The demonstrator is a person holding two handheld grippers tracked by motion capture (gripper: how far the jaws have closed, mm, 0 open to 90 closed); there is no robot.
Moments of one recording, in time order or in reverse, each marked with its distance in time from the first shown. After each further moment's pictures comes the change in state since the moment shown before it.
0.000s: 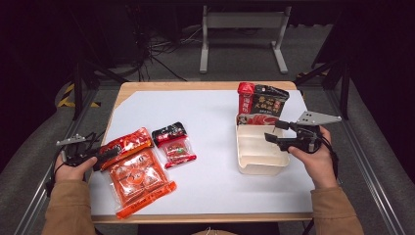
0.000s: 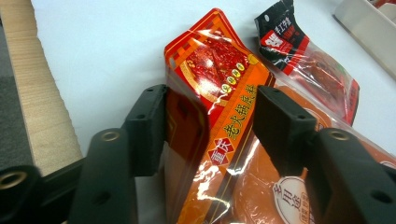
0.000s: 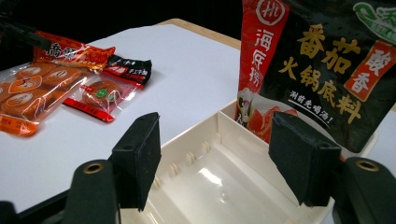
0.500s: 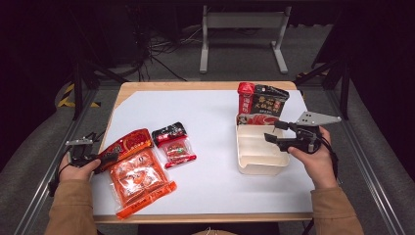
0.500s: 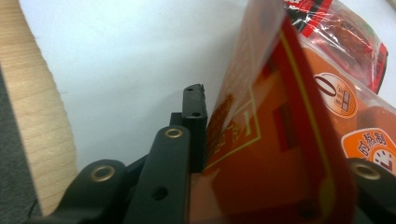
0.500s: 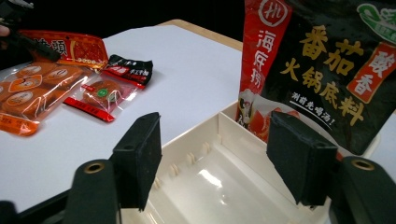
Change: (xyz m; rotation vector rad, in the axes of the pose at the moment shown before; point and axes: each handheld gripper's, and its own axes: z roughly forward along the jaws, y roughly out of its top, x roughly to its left) left arm -0.004 -0.002 0.008 0.110 0.044 0.010; right arm 0.000 -0.001 0.000 -0.012 0.006 -0.013
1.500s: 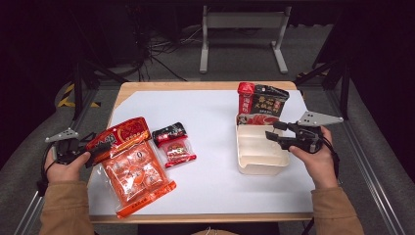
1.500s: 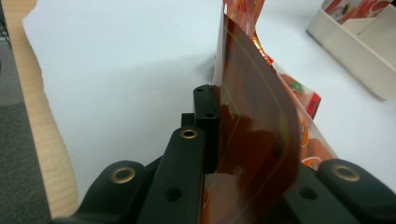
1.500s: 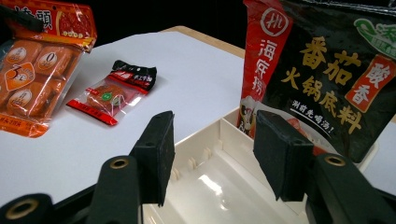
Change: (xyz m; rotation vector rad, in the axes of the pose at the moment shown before) left arm -0.041 0.027 -0.051 -0.172 -0.004 0.067; right arm 0.000 0.001 -0.003 -0.021 0.009 -0.014
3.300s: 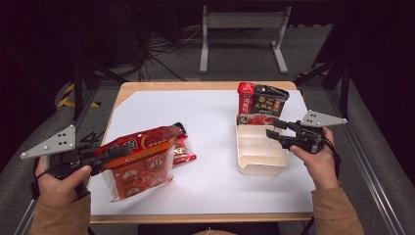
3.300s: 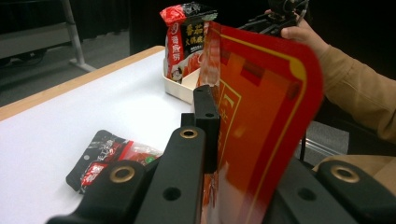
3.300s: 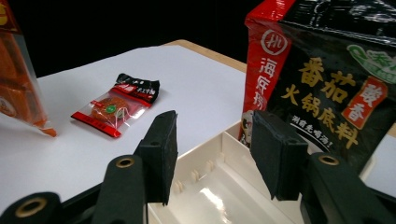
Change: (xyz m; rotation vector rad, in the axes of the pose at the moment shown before) left arm -0.128 0.047 -0.051 -0.171 -0.357 0.396; right arm 0.005 0.004 -0.004 -0.052 0.001 -0.005
